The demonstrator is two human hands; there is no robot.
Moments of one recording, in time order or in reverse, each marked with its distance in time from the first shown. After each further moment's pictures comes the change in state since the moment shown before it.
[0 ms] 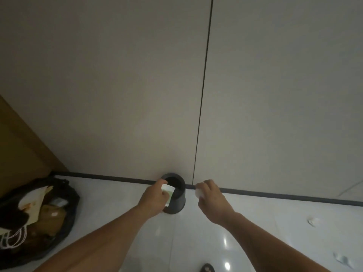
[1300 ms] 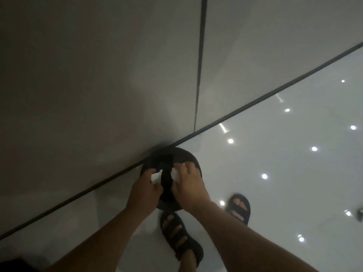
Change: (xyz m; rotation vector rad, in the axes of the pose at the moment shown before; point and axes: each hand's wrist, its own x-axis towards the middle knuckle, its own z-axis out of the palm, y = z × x) left_hand 0.532 -0.235 0.236 0.271 -0.509 0.059; right_hand 0.374 0.225 0.409 0.371 -0.060 0.802
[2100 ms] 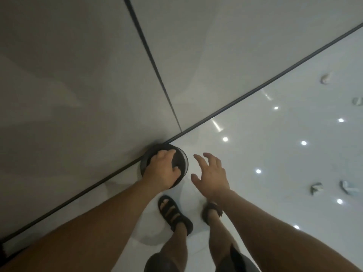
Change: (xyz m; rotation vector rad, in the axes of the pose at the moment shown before) left_hand -0.097 0.149 -0.044 0.360 -0.159 0.219; right_hand -0.120 0.021 -0.127 -0.189 0.103 0.098
